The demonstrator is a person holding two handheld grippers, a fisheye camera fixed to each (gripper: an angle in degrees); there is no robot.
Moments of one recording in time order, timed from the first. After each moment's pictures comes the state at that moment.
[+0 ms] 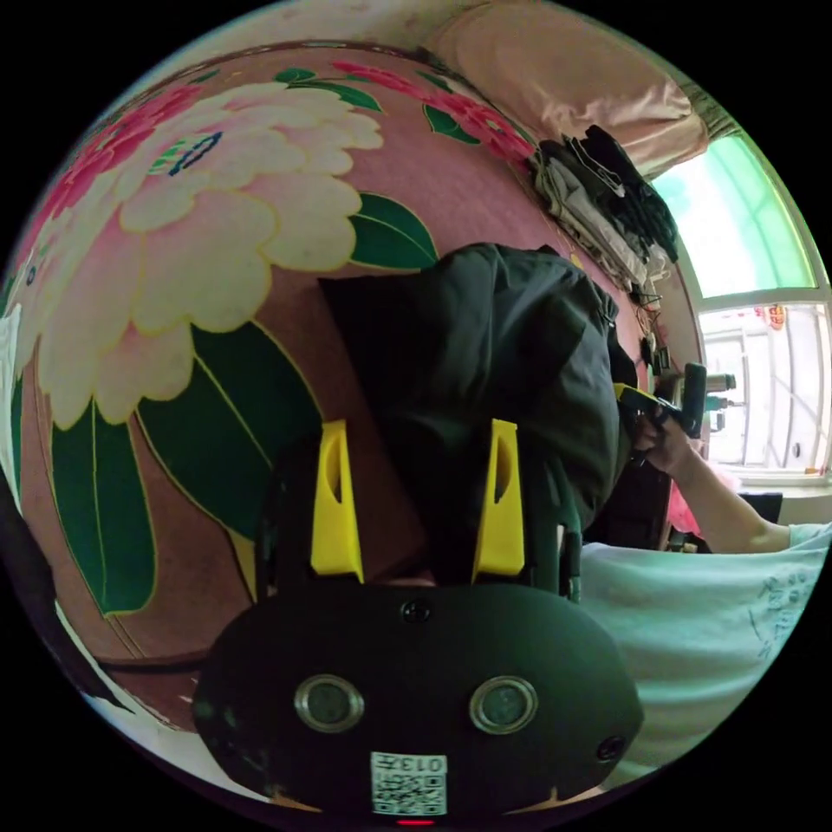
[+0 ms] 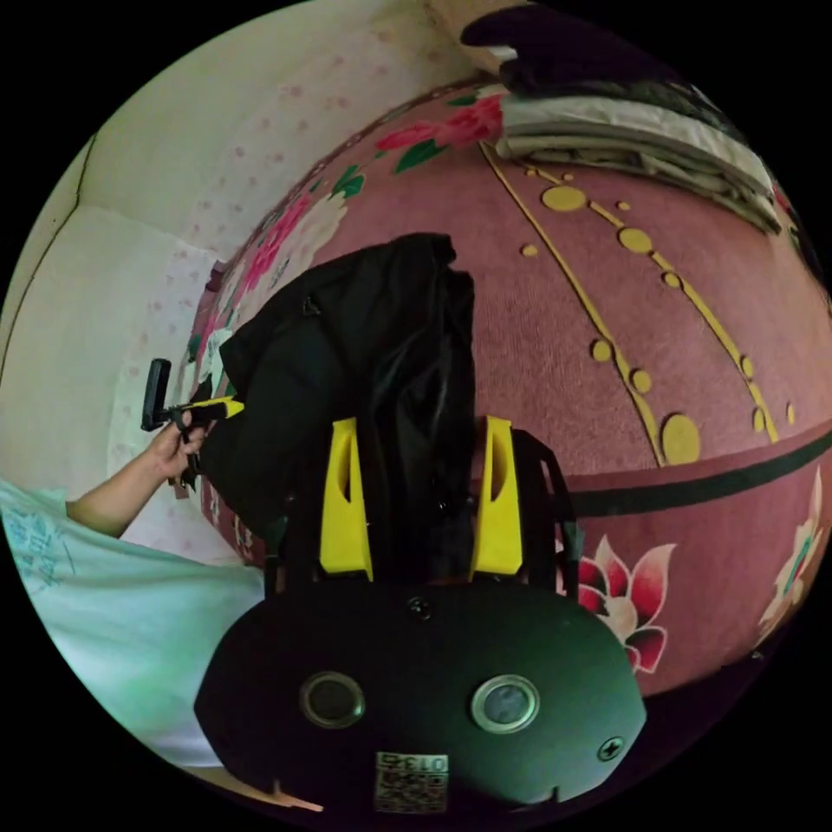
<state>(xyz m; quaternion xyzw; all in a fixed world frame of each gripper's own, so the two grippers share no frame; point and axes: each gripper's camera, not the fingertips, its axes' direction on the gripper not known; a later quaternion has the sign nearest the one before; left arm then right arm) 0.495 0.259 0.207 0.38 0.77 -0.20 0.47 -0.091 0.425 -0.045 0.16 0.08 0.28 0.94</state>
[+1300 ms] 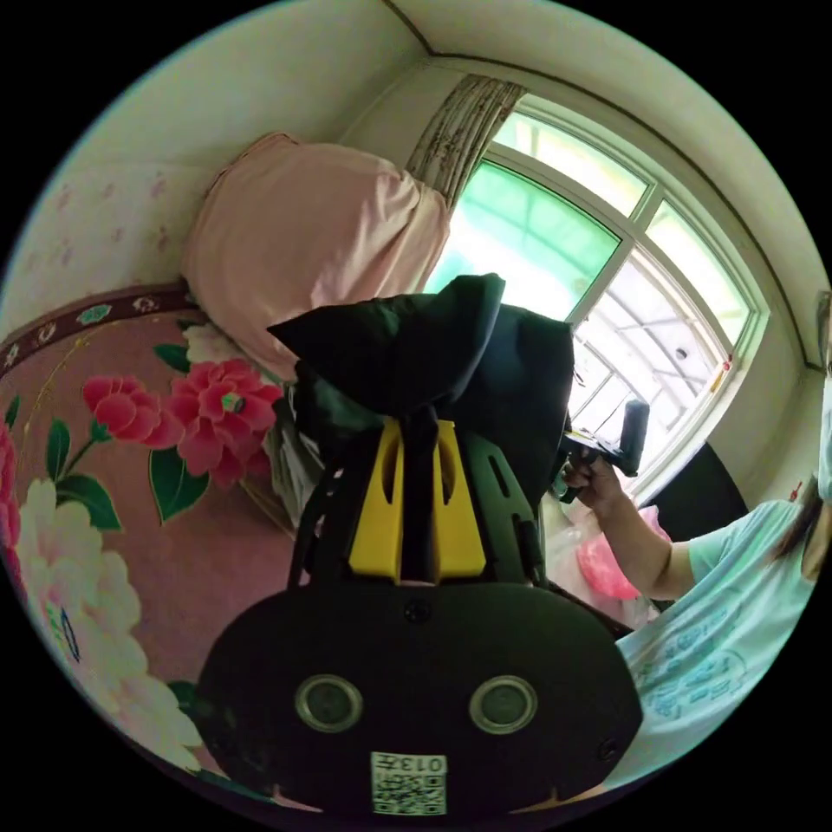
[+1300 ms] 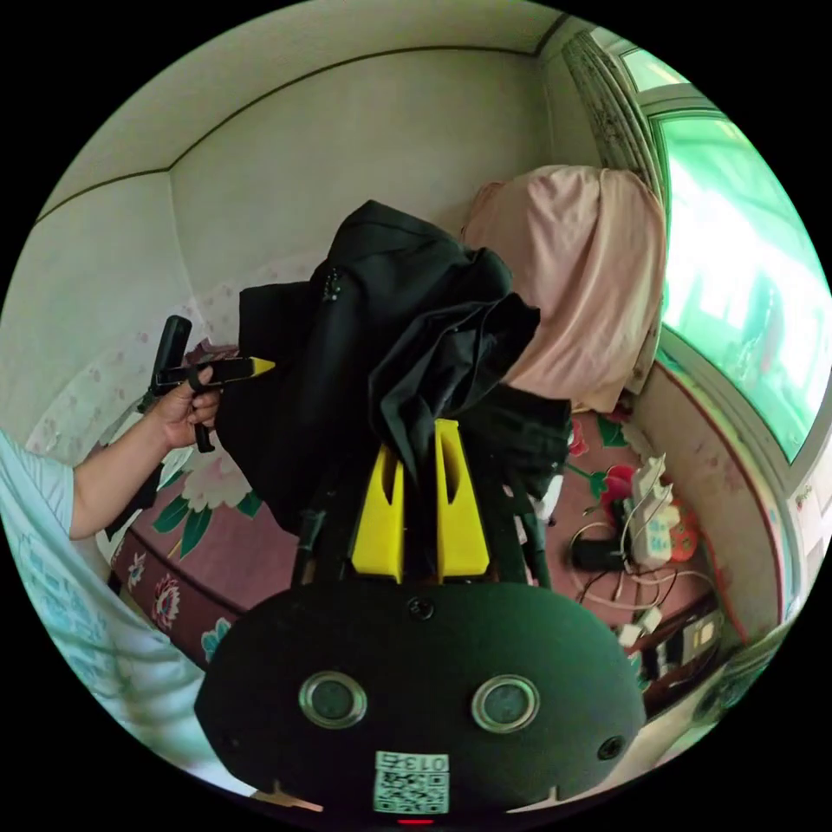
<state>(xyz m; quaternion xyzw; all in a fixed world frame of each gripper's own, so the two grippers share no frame) 0.149 0.412 0.042 0.71 0.62 -0.21 0.26 0.054 0.582 -0.346 0.38 0.33 0.12 0.86</state>
